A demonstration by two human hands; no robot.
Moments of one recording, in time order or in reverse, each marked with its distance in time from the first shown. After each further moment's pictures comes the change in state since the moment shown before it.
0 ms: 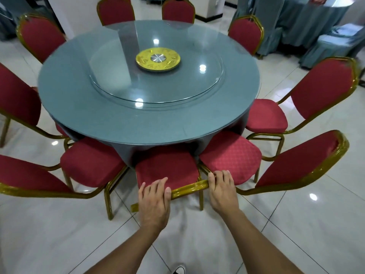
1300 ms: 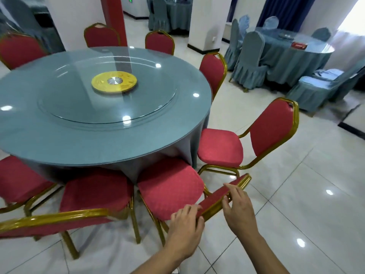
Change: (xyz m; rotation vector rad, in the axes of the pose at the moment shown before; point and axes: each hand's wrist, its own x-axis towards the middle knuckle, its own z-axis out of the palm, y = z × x) left_hand 0.043 0.493 0.199 -0.210 -0.246 0.070; right_hand 0.074 0.460 -0.171 0.293 0.190 0.079
